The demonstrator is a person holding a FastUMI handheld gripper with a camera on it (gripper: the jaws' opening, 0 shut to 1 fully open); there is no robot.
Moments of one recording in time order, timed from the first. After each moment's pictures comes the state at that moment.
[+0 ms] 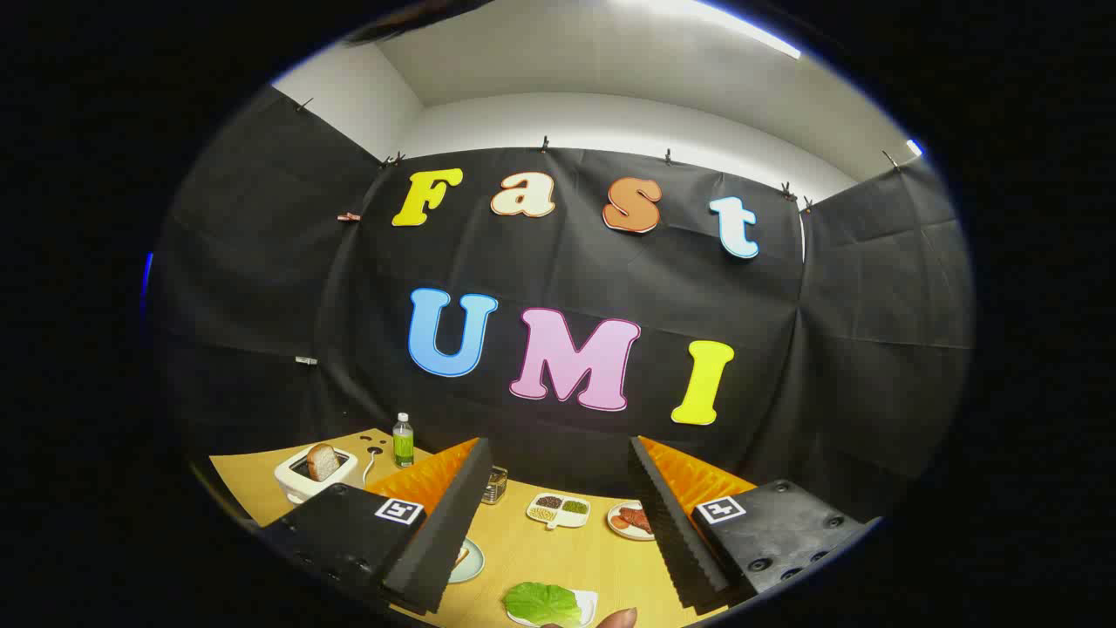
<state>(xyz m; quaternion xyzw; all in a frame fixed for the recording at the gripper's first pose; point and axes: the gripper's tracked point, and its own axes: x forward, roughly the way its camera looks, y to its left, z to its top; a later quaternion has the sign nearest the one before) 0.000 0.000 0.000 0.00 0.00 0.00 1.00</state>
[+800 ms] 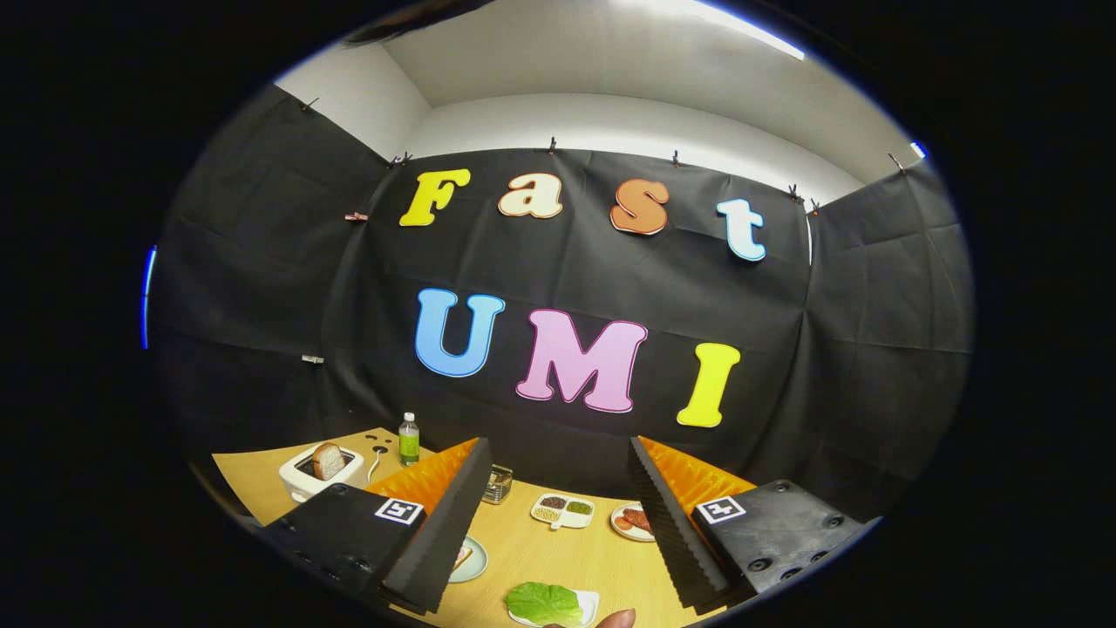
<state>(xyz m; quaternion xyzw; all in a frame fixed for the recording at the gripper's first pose) -0.002 0.005 0.003 0.00 0.00 0.01 1.00</state>
